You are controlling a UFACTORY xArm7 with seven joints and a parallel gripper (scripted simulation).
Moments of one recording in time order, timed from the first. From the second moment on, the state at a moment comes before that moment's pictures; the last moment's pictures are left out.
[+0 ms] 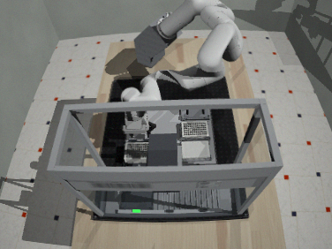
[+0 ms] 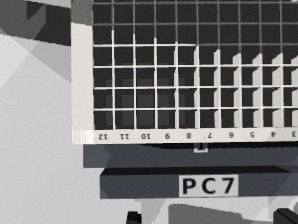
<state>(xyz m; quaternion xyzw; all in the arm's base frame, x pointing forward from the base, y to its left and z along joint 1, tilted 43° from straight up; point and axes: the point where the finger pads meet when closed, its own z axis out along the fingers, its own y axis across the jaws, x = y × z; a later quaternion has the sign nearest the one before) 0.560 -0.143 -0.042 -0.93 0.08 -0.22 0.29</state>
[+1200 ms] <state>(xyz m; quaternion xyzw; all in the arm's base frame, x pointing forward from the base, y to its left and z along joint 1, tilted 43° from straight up) 0.536 -0.169 -0.004 -0.93 0.08 -0.22 0.29</state>
